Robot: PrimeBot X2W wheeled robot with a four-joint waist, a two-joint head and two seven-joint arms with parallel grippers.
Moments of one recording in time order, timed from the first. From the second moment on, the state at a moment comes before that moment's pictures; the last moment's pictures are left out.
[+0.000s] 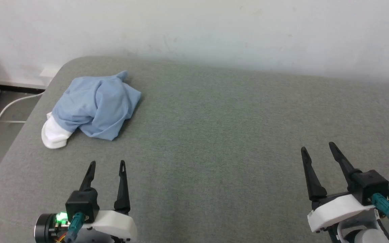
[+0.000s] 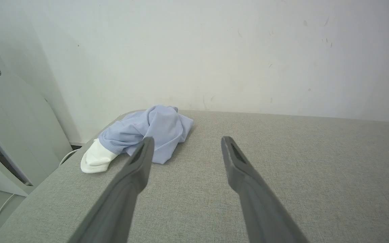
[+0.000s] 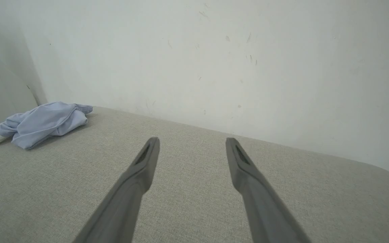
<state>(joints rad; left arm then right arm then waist) 0.06 0.05 -0.03 -0.01 -0.01 0.06 -0.12 0.01 -0.05 0.00 0.02 0.04 0.13 -0.12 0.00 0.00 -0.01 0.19</state>
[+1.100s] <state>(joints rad) 0.08 0.06 -0.04 0.00 -0.02 0.08 -0.19 0.03 -0.05 0.02 0.06 0.06 0.13 -0.19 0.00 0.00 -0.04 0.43</state>
